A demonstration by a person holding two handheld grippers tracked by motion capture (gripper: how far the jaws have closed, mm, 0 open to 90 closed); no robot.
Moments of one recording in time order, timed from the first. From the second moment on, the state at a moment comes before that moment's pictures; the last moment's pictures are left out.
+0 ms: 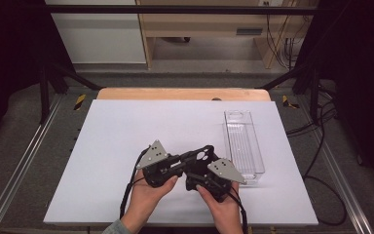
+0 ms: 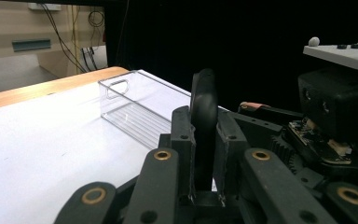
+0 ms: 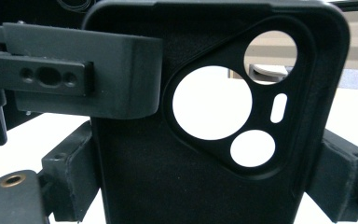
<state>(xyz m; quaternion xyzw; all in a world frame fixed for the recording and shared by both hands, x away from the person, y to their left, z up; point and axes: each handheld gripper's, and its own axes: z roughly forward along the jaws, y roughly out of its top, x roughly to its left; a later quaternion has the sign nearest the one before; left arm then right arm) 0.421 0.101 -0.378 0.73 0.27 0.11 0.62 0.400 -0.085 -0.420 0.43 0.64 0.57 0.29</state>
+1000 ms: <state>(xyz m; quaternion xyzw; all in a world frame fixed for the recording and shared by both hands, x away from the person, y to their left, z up) 0.417 0.110 -0.370 0.72 0.27 0.11 0.64 0.403 -0.093 -0.420 0.45 0.65 0.56 0.26</state>
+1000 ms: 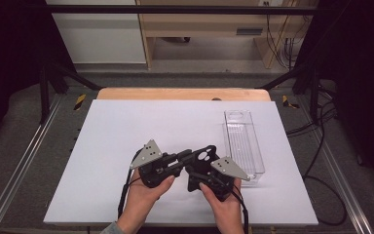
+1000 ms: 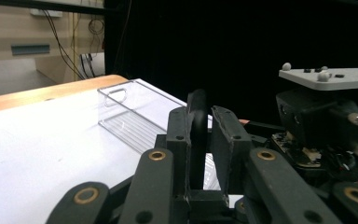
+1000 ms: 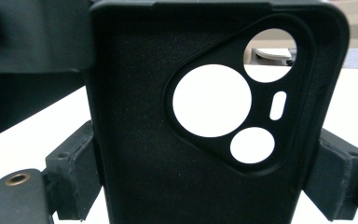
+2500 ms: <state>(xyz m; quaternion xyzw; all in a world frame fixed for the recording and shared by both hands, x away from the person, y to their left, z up) 0.420 0.254 -0.432 0.67 0.38 0.29 0.57 0.406 -0.097 -0.428 0.46 0.64 0.54 0.28</state>
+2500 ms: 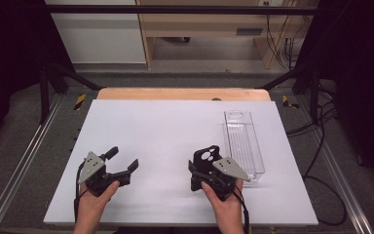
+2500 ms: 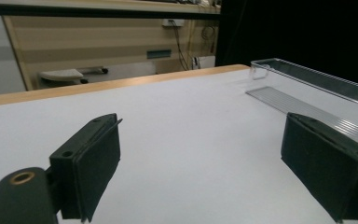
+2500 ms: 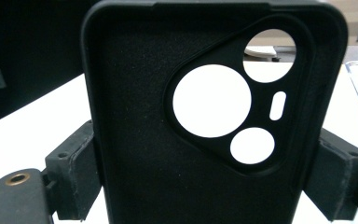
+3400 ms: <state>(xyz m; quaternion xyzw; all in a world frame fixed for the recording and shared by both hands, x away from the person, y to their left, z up) 0.424 0.278 -0.448 0.67 0.40 0.31 0.55 0.436 -0.101 -0.399 0.47 0.64 0.54 0.28</state>
